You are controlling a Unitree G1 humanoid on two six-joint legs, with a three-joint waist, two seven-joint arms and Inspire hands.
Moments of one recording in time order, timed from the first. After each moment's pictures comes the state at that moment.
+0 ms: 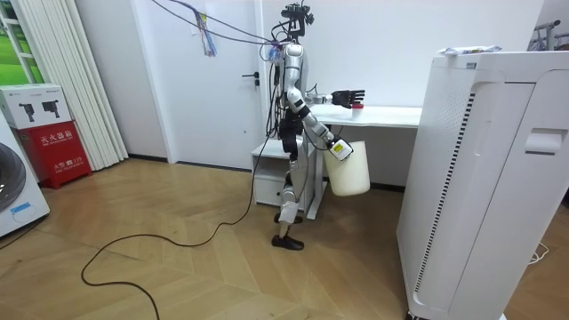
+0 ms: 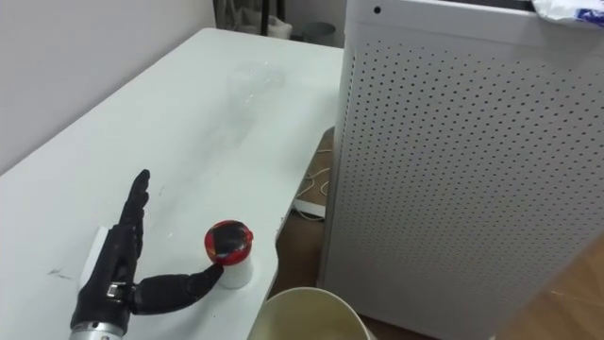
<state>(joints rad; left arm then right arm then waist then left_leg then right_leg) 0.14 0.26 -0.18 0.09 0.07 -0.30 0.30 0.08 -0.27 0.23 0.72 0.39 -0.13 0.07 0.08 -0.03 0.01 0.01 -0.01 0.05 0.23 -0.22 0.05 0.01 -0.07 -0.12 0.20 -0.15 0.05</state>
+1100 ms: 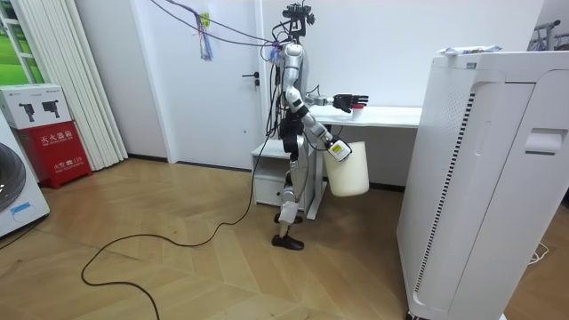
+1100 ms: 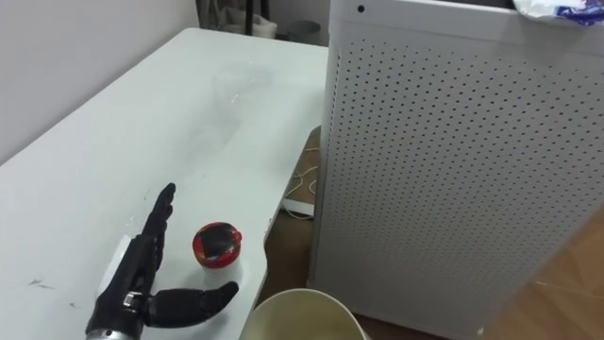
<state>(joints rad) 0.15 0.25 -0.20 0.09 0.07 -0.27 0.20 0.08 -0.26 0.23 0.72 0.39 -0.13 0.09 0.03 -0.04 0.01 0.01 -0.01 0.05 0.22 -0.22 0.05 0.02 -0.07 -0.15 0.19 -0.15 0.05</state>
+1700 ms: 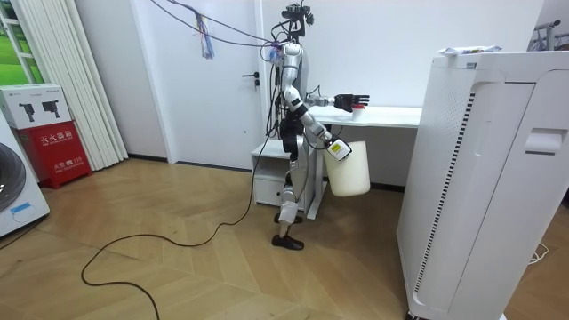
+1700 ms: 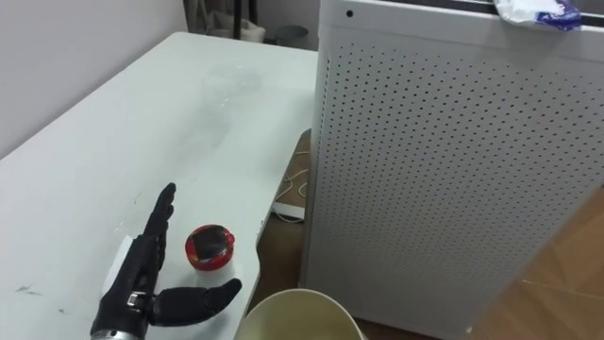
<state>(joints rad) 0.15 0.24 -0.22 0.09 0.07 -0.27 0.26 0.08 -0.26 0.23 0.72 0.39 -0.13 0.09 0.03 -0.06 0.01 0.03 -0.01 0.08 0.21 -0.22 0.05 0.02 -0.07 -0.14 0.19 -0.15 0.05</state>
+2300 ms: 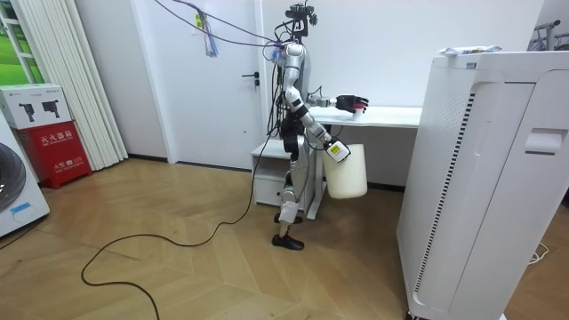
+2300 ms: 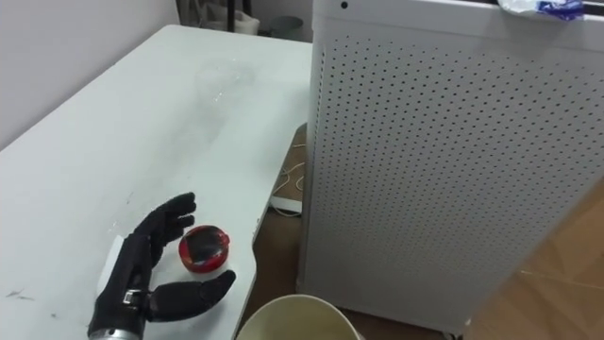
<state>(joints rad) 0.14 0.22 -0.22 0.11 0.07 -0.26 0.32 0.09 -0.25 0.23 0.72 0.34 -0.13 0.08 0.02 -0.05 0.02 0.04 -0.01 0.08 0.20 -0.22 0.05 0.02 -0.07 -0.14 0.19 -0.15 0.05</state>
